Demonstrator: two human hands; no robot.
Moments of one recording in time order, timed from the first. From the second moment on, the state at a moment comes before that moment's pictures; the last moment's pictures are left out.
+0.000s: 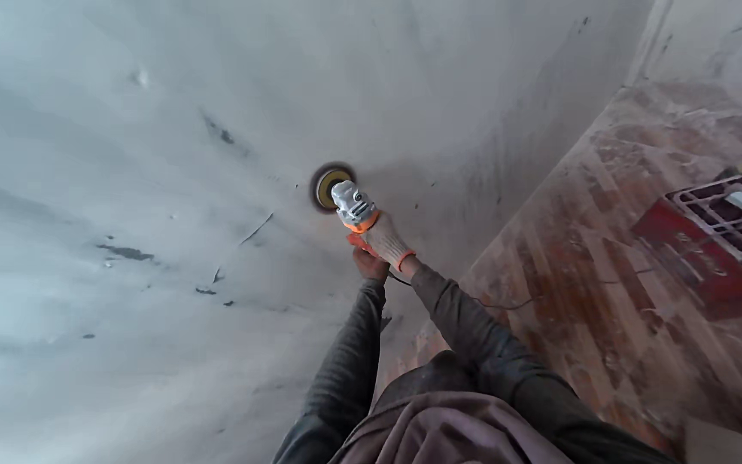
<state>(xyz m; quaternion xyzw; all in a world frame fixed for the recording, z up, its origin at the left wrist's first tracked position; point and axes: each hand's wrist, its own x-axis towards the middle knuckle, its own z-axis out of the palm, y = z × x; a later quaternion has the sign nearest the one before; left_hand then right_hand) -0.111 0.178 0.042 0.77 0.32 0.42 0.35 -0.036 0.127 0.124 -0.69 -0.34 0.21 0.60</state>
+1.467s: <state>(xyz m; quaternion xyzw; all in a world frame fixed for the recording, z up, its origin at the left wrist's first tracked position) -0.050 0.201 0.143 0.85 0.30 0.26 0.36 0.019 0.115 0.171 -0.70 -0.24 0.20 0.64</state>
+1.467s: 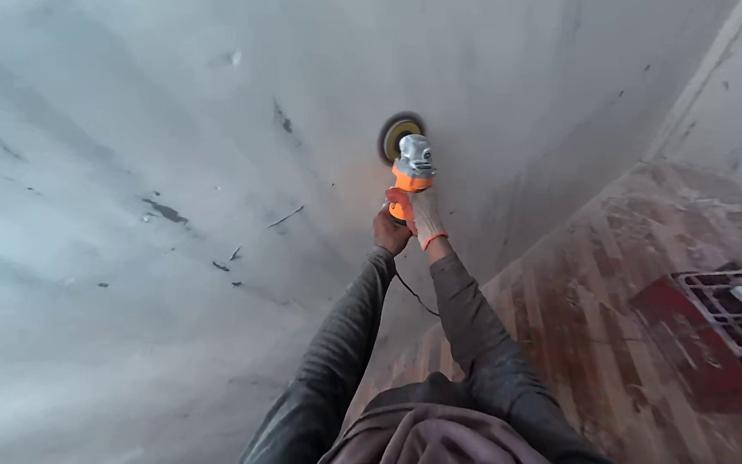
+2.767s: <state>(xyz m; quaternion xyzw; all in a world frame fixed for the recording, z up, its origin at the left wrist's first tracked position) -0.119 0.125 0.181 0.62 0.50 0.31 0.51 -0.057 0.142 0.154 -0.70 -0.41 0.19 0.56</state>
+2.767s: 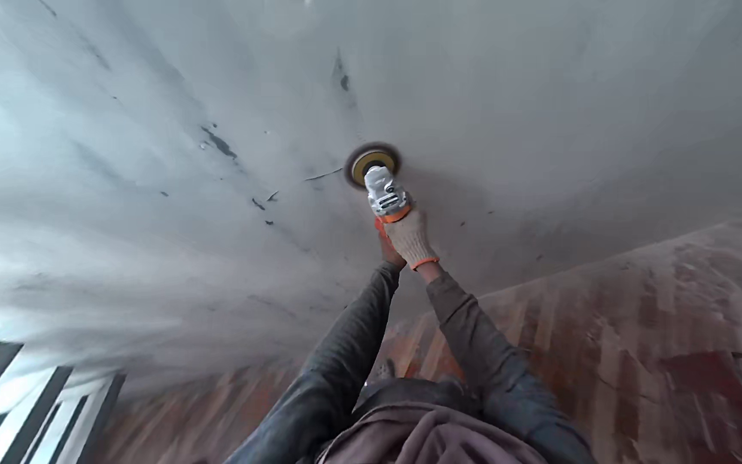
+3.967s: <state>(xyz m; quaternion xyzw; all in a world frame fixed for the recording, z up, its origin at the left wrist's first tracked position) -0.299 0.215 -0.003 0.88 0.36 0.07 0.29 -0.229 0.120 0.035 -0.73 -0.15 0.31 0.59</state>
